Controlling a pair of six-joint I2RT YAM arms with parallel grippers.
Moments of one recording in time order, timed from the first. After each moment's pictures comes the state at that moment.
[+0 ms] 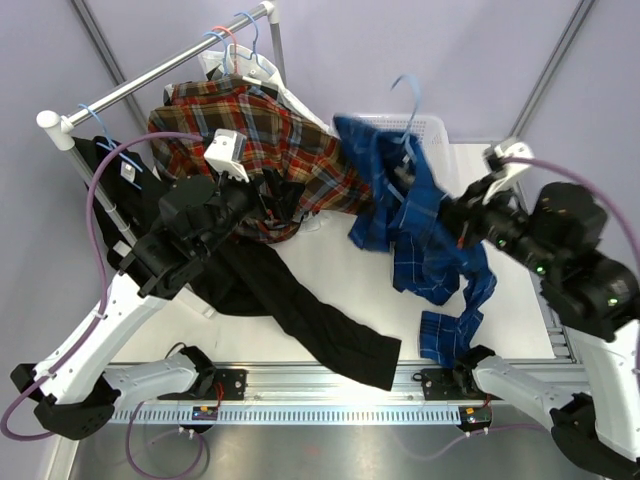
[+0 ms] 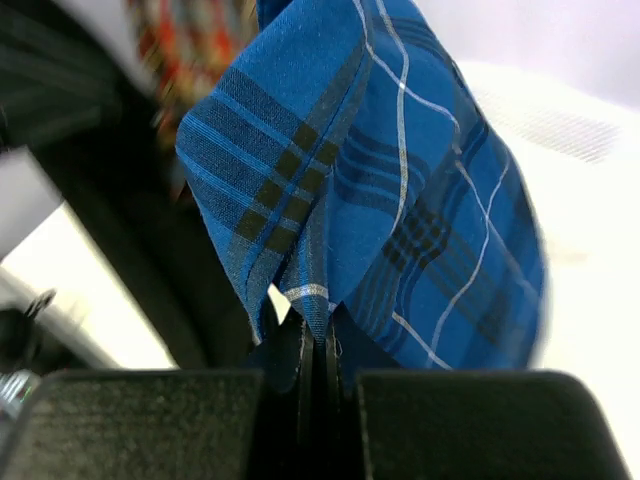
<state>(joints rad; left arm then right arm) -0.74 1.02 1.34 -0.42 -0.19 -0.34 0.50 0.94 1.68 -0.92 -0.11 0.11</state>
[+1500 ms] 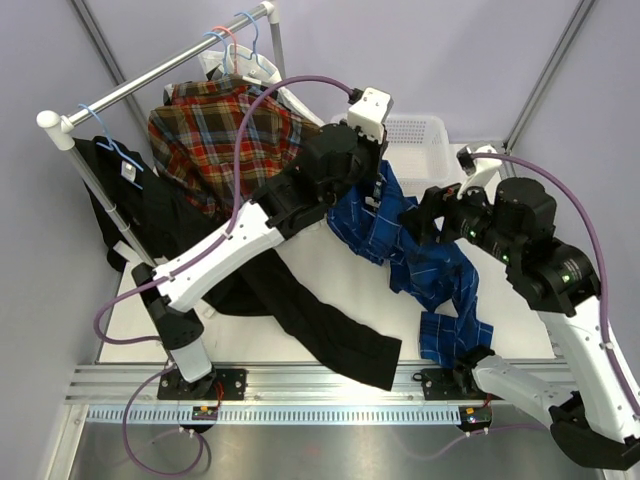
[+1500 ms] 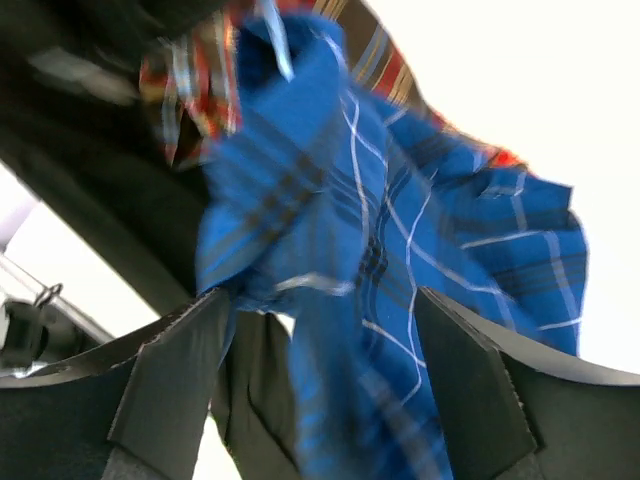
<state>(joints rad) -0.97 1.71 1.98 -0.35 -0.33 -0.10 0.50 0.92 1.40 -0.78 -0.12 0.22</state>
